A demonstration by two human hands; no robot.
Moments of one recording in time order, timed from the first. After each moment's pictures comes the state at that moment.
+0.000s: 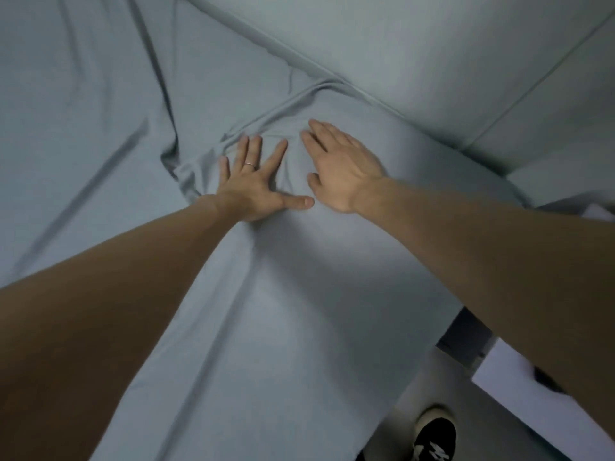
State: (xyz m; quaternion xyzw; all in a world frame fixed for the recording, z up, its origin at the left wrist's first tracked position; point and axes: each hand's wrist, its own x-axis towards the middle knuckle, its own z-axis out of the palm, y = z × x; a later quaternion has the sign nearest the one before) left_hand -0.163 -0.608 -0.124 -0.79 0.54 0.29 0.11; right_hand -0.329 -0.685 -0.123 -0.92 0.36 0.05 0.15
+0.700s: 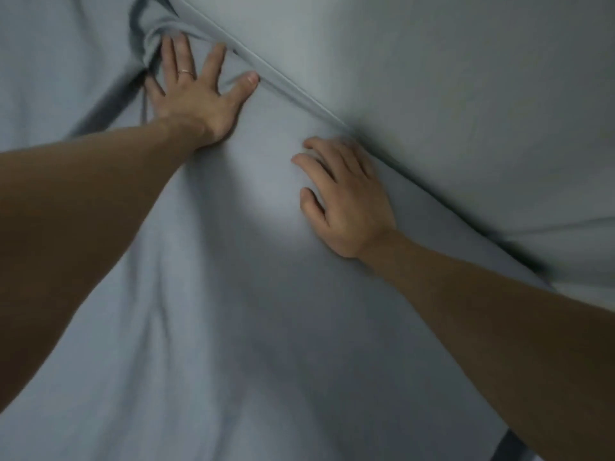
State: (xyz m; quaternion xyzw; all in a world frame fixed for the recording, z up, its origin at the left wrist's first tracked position) left_hand -0.014 -0.790 -0.160 -0.86 0.49 0.16 -0.02; right_hand -0.274 -0.755 -0.168 -0.92 0.34 -0.15 0.07
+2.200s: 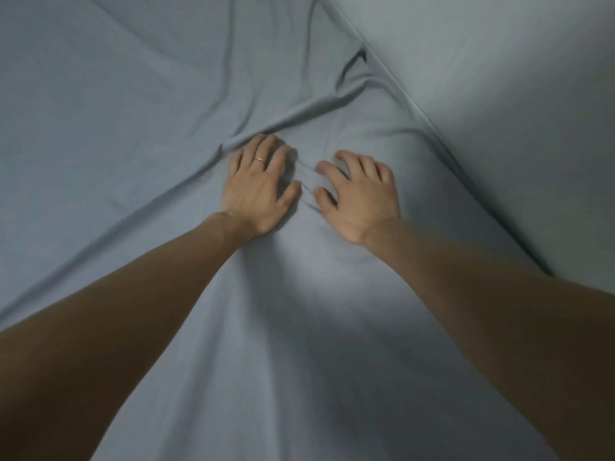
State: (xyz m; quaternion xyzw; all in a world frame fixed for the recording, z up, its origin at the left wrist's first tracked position) left_hand 0.054 -0.607 -0.147 -0.85 0.52 0.01 -0.05; right_hand -0.102 -0.730 -0.152 -0.96 0.29 -0.02 0.07
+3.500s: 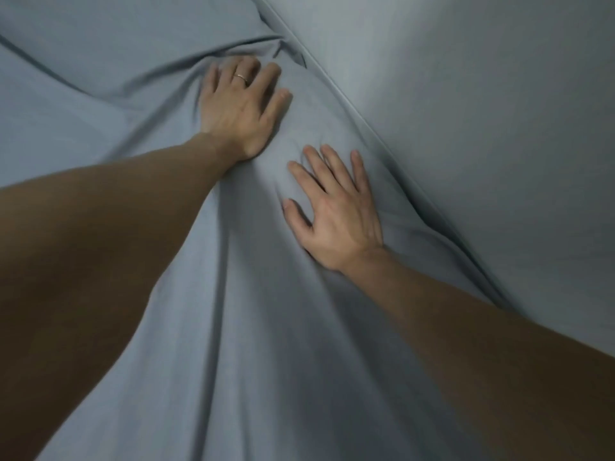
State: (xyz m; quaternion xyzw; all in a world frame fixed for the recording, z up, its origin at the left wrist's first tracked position) left_hand 0.239 -0.834 -0.167 -0.86 0.51 -0.02 -0.07; right_hand 0.014 -0.836 -0.183 -0.95 0.27 -0.12 0.06
